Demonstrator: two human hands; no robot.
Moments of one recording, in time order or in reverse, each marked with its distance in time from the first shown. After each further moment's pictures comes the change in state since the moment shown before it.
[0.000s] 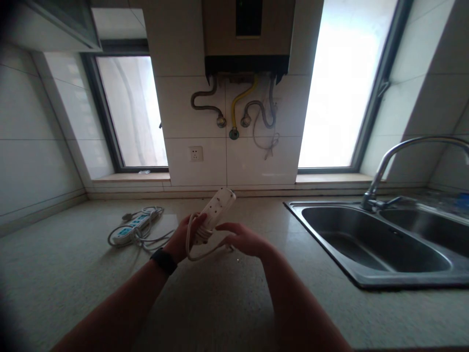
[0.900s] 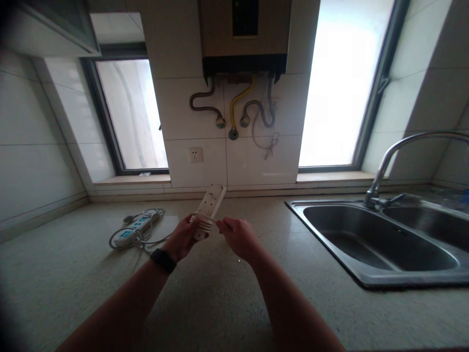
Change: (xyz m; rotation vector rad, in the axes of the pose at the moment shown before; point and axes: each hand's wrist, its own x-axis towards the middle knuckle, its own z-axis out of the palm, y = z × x) left_hand 0.008 -0.004 -0.012 -0.172 0.072 -0.053; right_hand 0.002 -0.032 0.021 -0.394 0.406 -0.010
